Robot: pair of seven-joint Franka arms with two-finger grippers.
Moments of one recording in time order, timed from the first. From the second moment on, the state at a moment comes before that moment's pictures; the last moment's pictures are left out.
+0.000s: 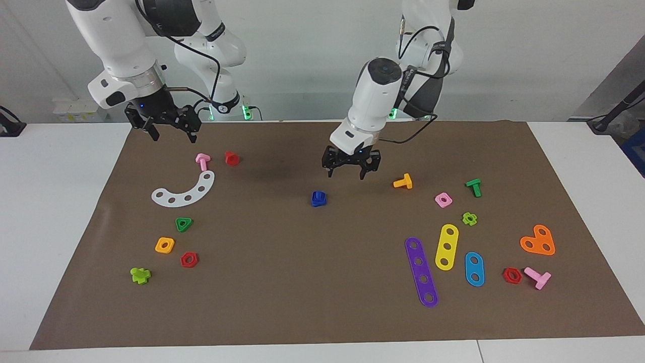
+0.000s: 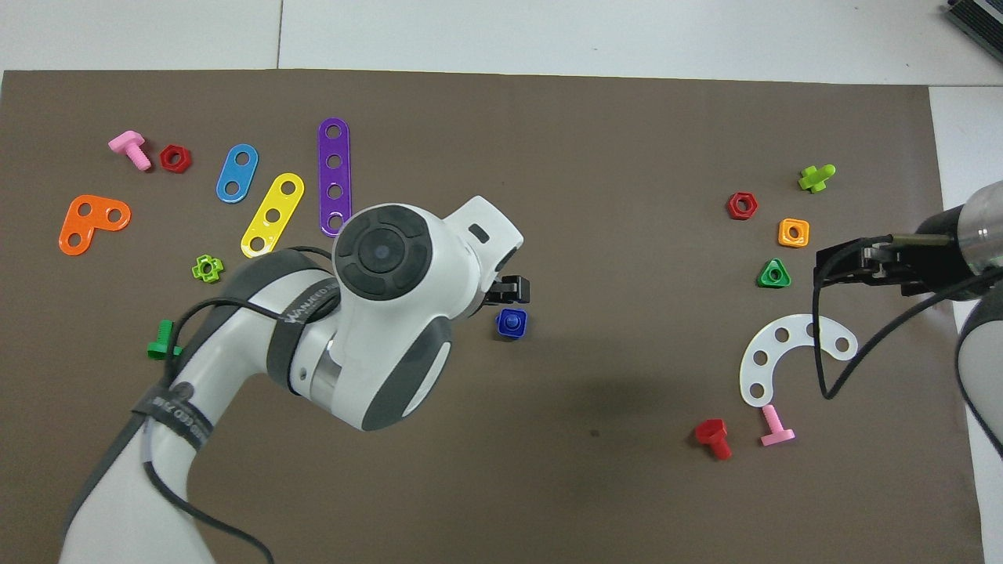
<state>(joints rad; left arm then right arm) -0.70 0.24 0.04 -1.78 -0.14 2.15 -0.50 0.04 -0.06 0.01 -1.70 0.01 1.61 0.16</state>
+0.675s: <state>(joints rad) -0.79 0.44 0.04 -1.79 -0.06 2.33 -0.51 0.04 -0.06 0.01 -1.70 0.01 1.61 0.16</state>
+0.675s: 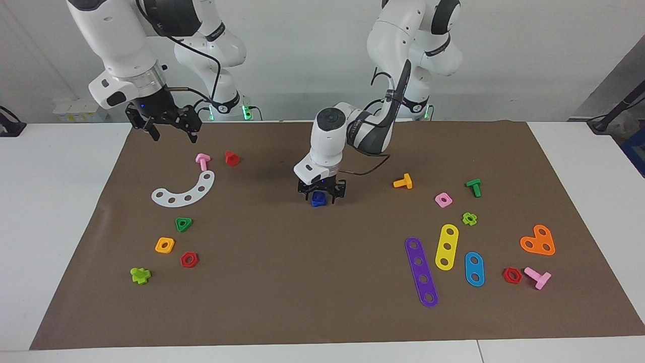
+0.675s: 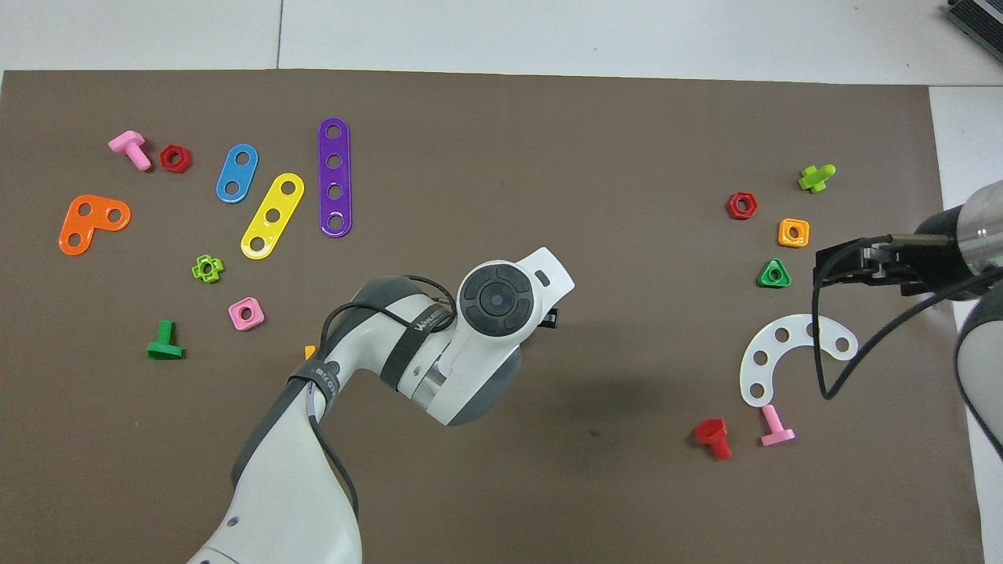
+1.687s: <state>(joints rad) -0.78 0.45 0.07 -1.56 -0.05 1.99 -0.53 0.04 -0.06 0.01 -1.70 0.01 1.61 0.16</state>
